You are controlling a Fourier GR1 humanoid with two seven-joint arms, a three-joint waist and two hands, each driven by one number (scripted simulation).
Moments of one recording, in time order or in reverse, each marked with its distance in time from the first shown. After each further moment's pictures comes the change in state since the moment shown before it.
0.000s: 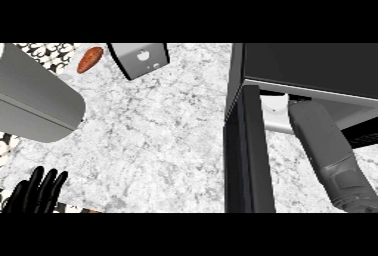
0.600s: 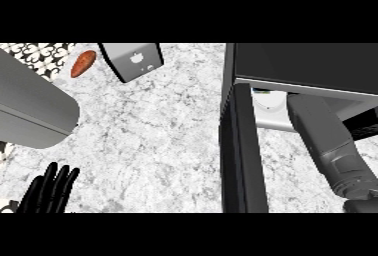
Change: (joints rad) left arm -0.021 -0.039 -0.064 0.001 -0.072 0.042 0.025; right arm -0.121 -0.021 -0.054 0.201 -0.012 0.055 -0.011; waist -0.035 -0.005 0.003
